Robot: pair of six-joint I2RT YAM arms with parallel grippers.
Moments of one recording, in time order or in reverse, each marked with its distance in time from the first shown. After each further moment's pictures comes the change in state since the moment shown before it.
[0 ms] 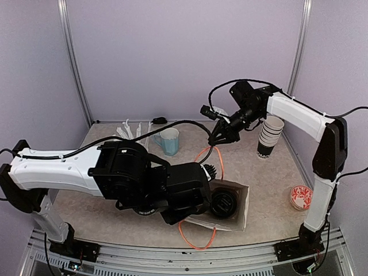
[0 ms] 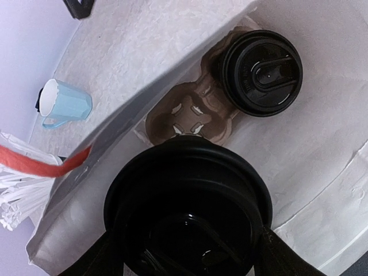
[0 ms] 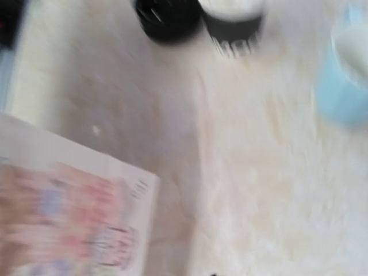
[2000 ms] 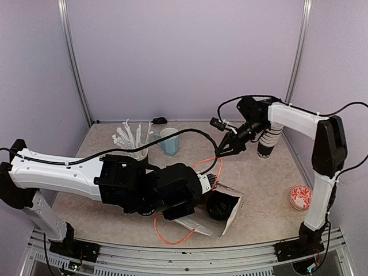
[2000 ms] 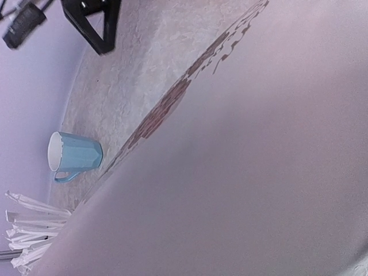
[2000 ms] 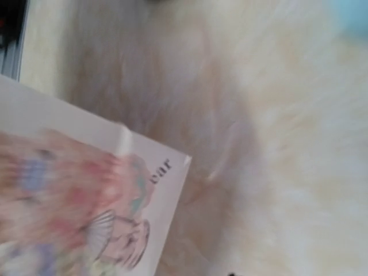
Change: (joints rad) left arm 0.078 -0.109 -0.332 0.434 -0.011 0.412; right arm -0.077 0.083 -0.181 0.039 -0.098 -0.003
